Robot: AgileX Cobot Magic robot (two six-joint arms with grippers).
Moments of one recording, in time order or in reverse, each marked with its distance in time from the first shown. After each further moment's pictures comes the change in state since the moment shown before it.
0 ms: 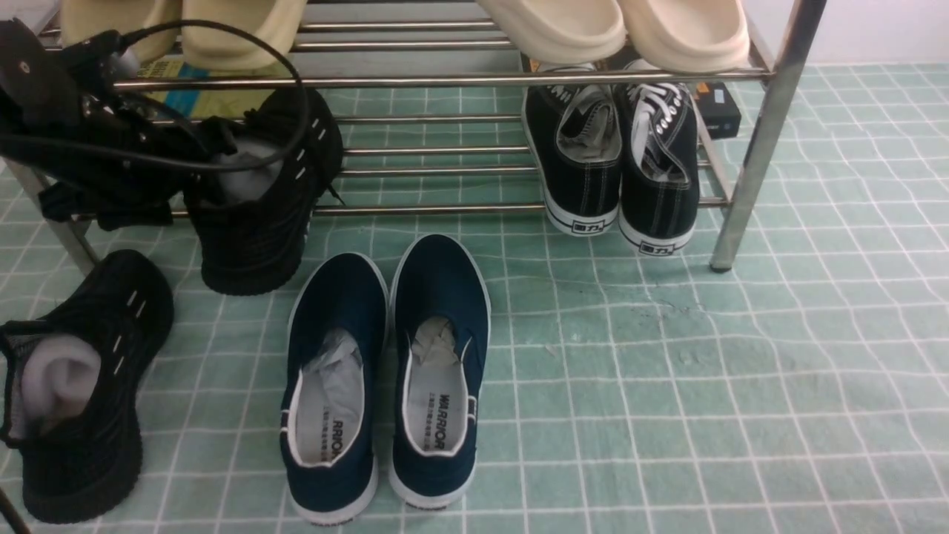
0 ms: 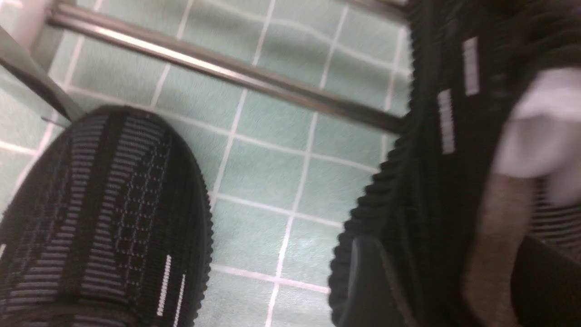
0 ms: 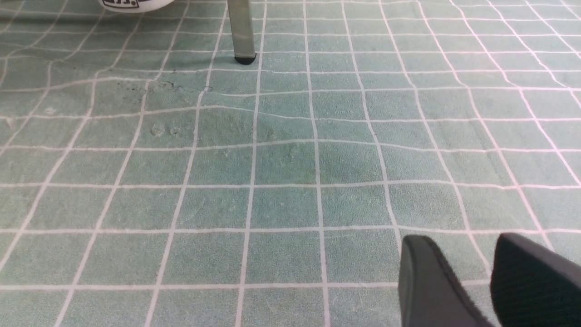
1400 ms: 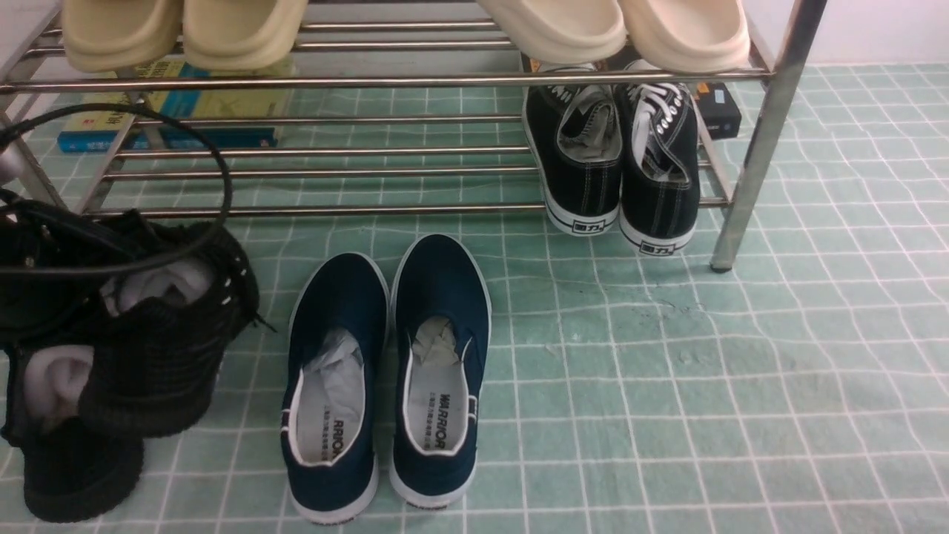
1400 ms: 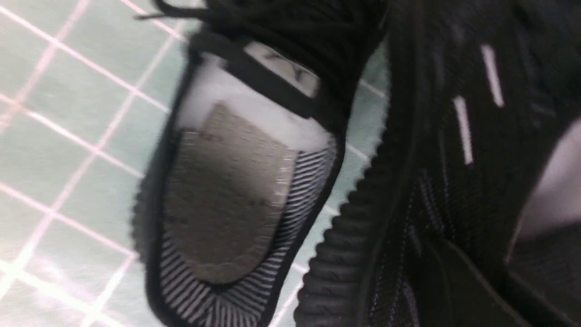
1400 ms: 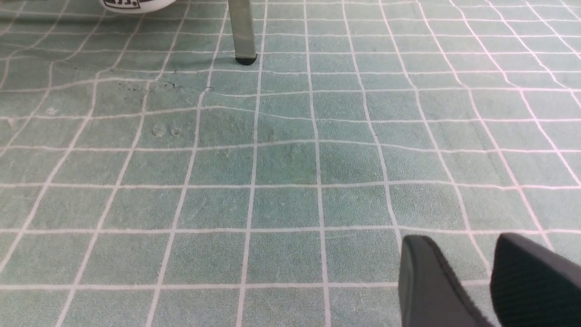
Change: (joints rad) right arm 0.000 0.000 0.000 -0.001 0.000 0.000; left arm 0.001 -0.372 0.310 0.206 0.234 -0.421
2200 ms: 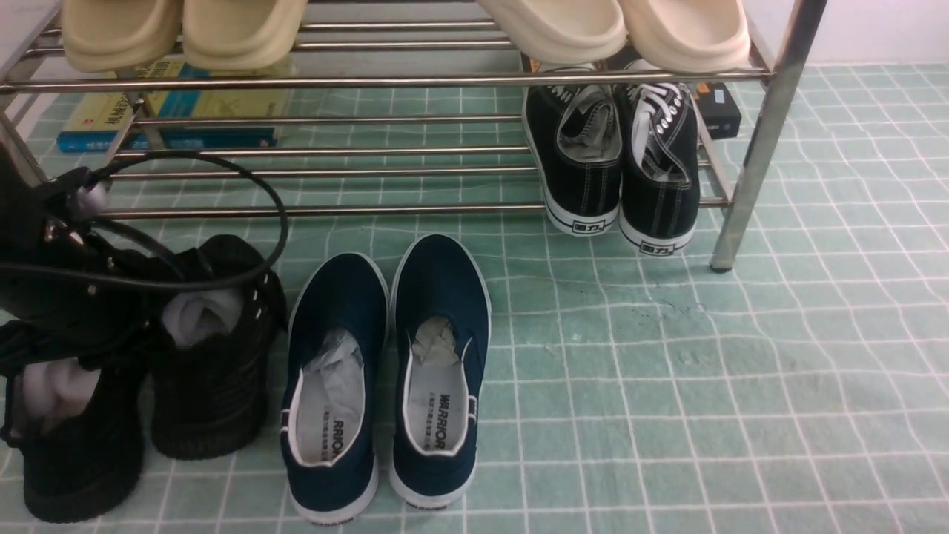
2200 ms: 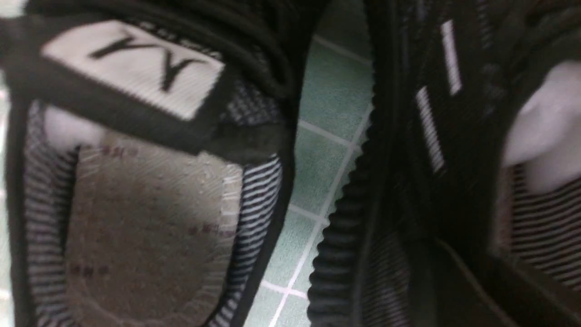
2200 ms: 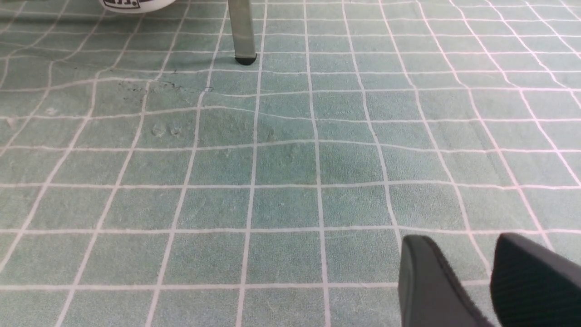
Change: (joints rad) right arm 0.000 0.000 0.000 0.000 0.000 0.000; left arm -0.001 0.149 0.012 -0.140 -0.070 0.247
